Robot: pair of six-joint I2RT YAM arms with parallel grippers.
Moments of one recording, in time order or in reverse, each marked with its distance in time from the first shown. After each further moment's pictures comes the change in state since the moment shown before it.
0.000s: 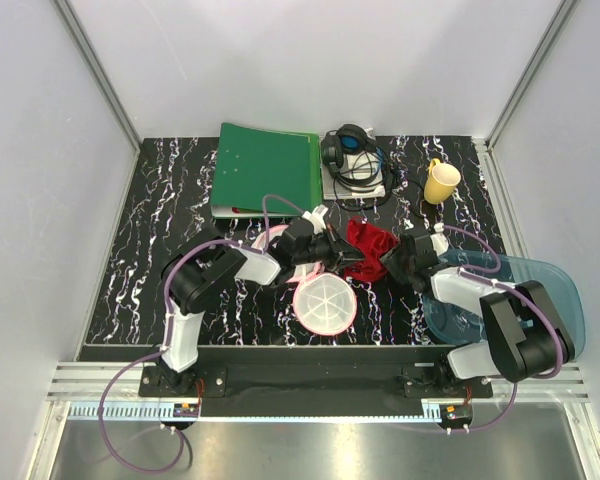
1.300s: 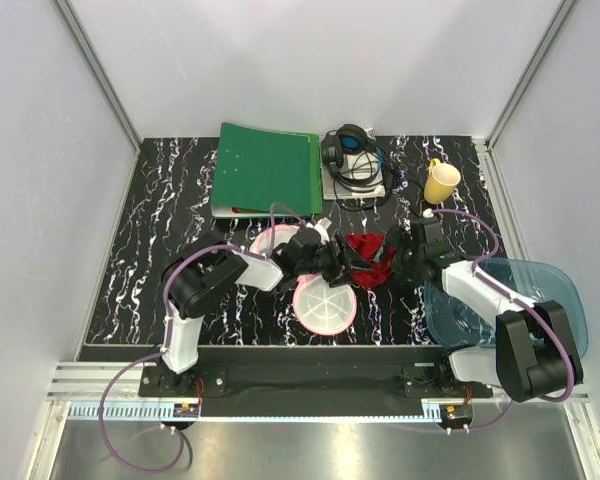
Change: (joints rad) left arm -0.053 -0.014 -0.034 -0.126 -0.052 0.023; right arm -0.063 -0.106 0.120 -0.306 -0.239 -0.364
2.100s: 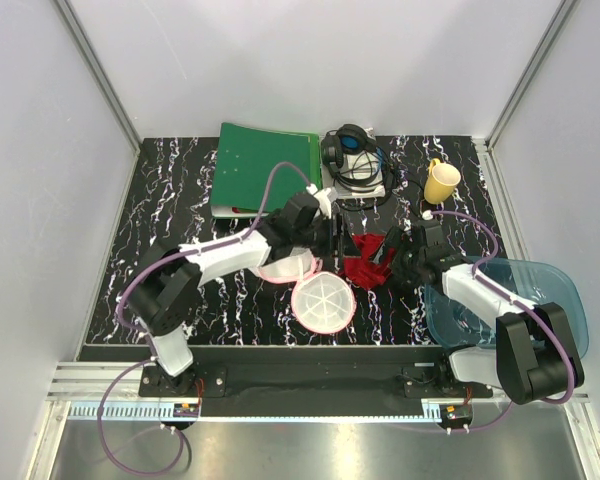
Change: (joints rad) left arm 0.051 -0.244 0.219 -0.631 -0.010 0.579; right arm 0.000 -0.015 -0.035 0.044 -0.036 -0.004
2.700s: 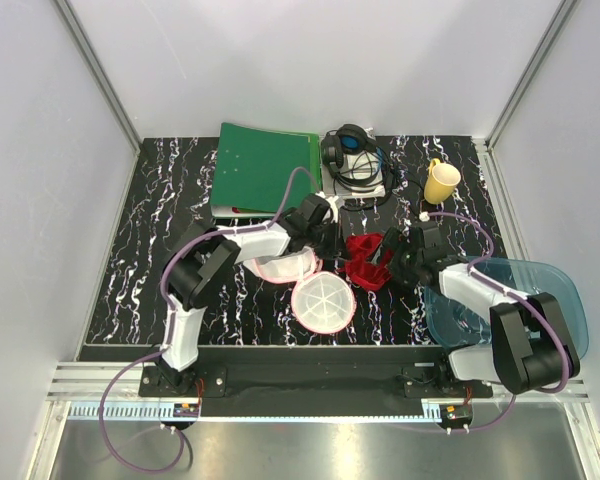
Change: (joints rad) left arm 0.047 0.282 0.160 -0.056 0.019 0.076; right arm 0.000 0.051 -0.022 0.082 -0.027 0.002
